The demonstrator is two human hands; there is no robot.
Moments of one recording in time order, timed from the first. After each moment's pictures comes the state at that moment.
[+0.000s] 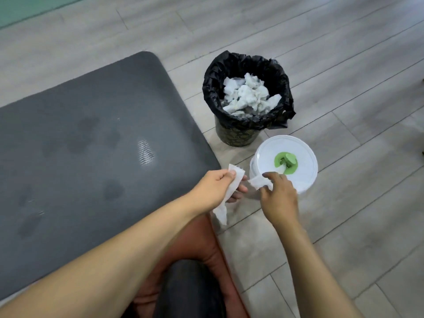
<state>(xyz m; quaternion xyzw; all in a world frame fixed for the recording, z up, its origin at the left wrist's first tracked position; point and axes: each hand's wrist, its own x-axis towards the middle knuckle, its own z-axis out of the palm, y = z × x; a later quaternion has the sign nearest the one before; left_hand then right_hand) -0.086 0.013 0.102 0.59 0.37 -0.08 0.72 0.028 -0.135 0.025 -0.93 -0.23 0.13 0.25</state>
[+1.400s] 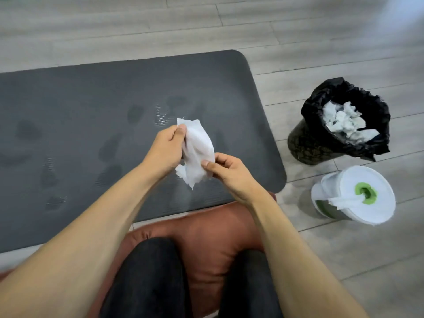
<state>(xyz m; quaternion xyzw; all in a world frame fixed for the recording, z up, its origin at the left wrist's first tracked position) -0.366 0.238 0.131 0.61 0.49 0.23 0.58 -0.228 0.124 0.102 -0.58 -0.27 0.59 0.50</state>
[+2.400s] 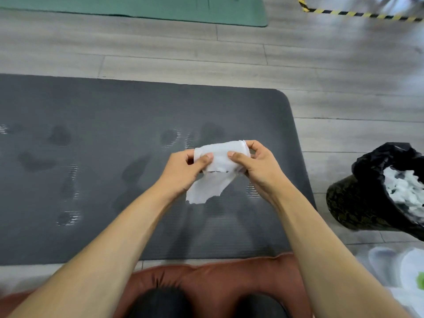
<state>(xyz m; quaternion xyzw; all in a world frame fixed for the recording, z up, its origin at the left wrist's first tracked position) -0.411 0.329 0.087 0.55 0.52 0.26 0.60 -0.223 0.281 0.100 -0.62 -0.29 0.53 0.50</state>
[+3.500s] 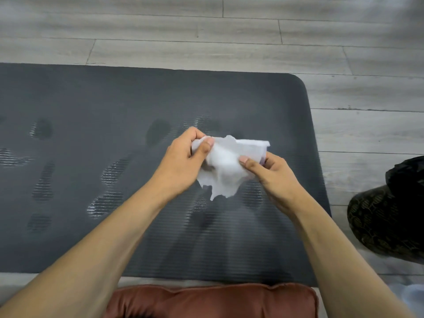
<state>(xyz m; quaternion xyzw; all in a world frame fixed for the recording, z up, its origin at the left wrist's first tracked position) -0.328 0.363 0.039 0.67 0.51 0.27 0.46 -0.123 0.297 0.015 -0.59 -0.34 0.57 0.45</state>
